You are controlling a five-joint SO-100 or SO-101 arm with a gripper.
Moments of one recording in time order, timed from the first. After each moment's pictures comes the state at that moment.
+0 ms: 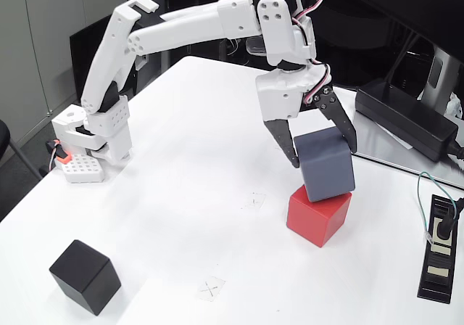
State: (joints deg) arm -0.6 65.5 45.2 90.5 -28.7
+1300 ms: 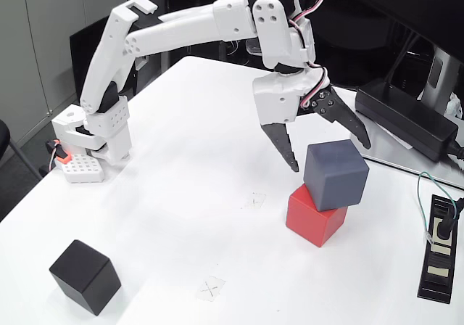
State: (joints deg) arm 0.4 65.5 45.1 90.5 -28.7
